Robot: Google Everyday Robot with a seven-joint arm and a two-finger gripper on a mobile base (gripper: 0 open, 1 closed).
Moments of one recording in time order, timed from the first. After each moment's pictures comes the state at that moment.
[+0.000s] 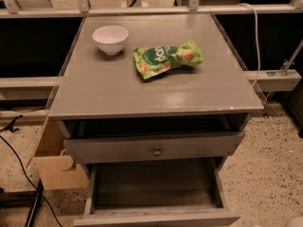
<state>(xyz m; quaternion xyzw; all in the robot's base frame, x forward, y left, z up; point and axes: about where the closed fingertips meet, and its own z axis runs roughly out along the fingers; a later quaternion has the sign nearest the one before) 0.241 -0.190 0.557 -0.50 0.83 0.15 0.20</state>
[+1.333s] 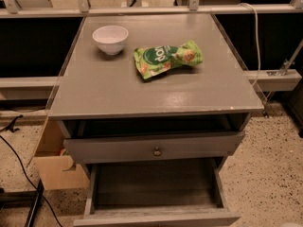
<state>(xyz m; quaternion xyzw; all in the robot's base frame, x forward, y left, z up) 0.262 -0.200 0.498 -0.51 0.82 0.14 0.23</state>
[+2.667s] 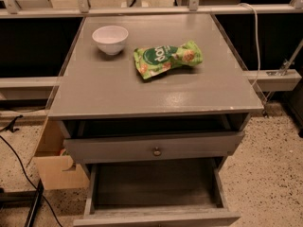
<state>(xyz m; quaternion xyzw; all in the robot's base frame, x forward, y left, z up) 0.231 -0.172 0.408 -0.53 0.78 0.19 0.27</state>
